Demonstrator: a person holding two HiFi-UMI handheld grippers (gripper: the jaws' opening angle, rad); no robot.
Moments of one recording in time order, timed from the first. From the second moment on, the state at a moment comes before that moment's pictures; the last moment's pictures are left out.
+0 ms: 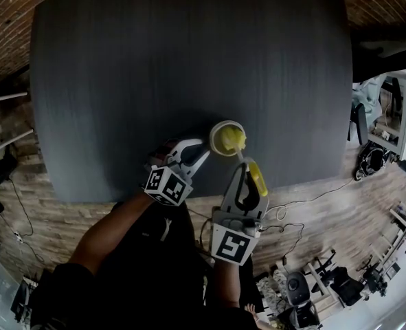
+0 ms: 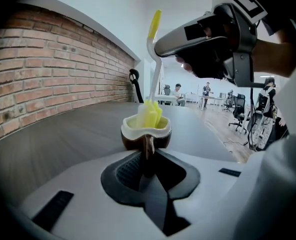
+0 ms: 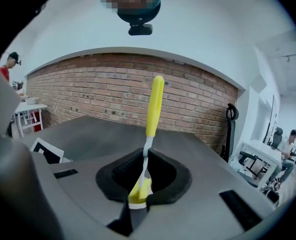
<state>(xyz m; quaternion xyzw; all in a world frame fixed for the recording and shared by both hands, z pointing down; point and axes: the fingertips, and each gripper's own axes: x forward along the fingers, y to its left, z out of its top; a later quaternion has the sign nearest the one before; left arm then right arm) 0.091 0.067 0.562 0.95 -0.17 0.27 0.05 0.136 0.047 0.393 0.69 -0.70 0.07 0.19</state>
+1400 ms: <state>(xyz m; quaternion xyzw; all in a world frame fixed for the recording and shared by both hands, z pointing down) 0.091 0.069 0.559 0.95 -0.17 0.26 0.05 0.126 0.051 0.396 0.64 -0.73 0.18 0.15</state>
